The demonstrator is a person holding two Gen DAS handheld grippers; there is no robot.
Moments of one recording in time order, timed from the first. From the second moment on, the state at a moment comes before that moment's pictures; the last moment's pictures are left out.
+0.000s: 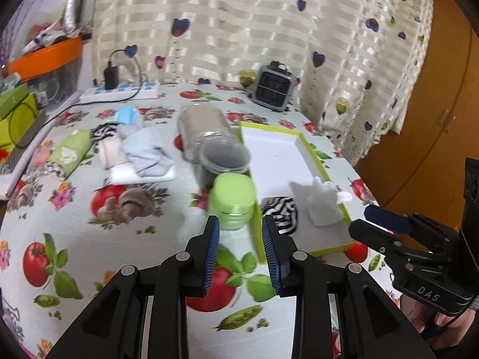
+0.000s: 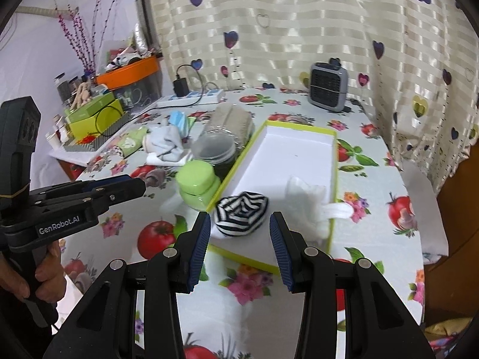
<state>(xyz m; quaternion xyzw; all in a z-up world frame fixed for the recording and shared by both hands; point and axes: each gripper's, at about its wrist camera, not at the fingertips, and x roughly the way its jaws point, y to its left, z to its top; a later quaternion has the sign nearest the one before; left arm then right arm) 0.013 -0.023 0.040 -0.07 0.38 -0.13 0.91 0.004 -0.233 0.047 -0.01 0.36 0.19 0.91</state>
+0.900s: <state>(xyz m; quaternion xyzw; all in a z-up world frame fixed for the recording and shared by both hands) 0.040 0.069 0.004 -0.13 0.41 -0.03 0.90 0.040 -0.184 0.050 -0.02 0.35 0.25 0.90</state>
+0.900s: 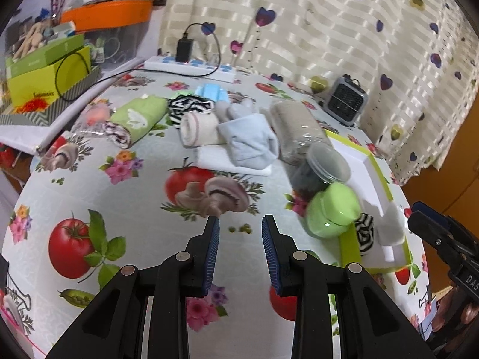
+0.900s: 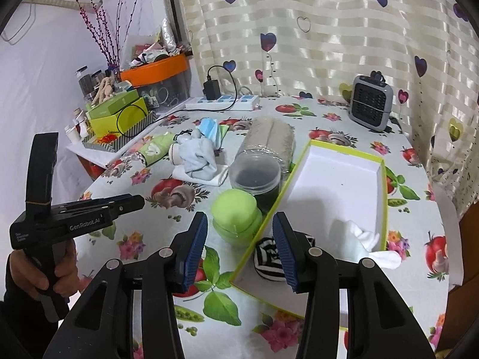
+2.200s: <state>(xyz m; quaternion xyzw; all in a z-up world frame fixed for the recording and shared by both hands) 0.058 0.109 0.004 -0.14 0.40 0.03 0.90 0.111 -0.076 0.040 -0.08 0.39 0.33 0.86</state>
